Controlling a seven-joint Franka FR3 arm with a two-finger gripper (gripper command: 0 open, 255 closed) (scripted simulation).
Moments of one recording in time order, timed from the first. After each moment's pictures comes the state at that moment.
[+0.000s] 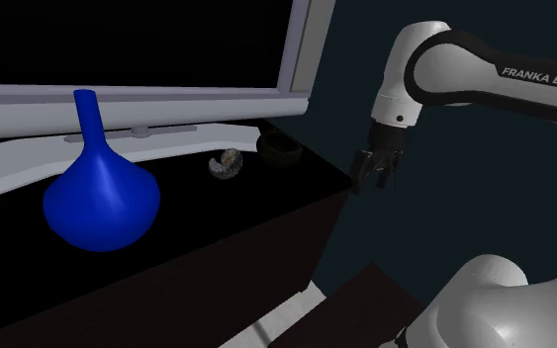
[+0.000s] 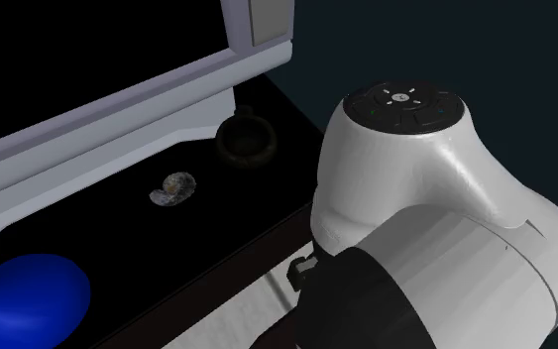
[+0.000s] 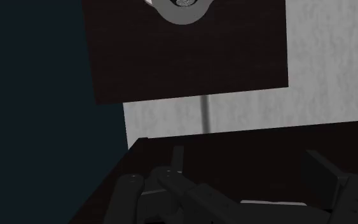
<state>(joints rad) 0.01 -0.75 -0.01 -2.39 0.05 1.50 0.12</state>
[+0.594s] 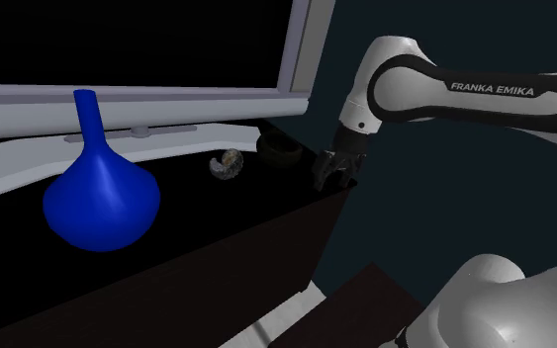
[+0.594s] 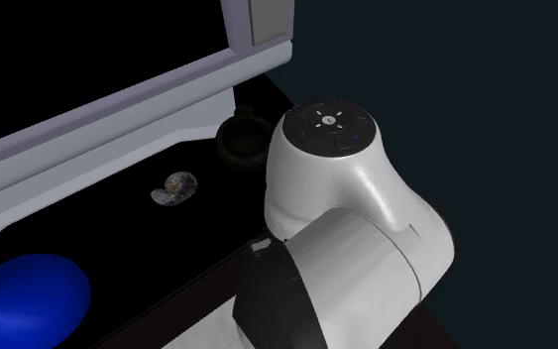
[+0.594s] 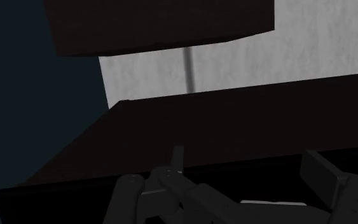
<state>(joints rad) 0.03 -0.63 0.04 -2.42 0.11 1.80 0.17</state>
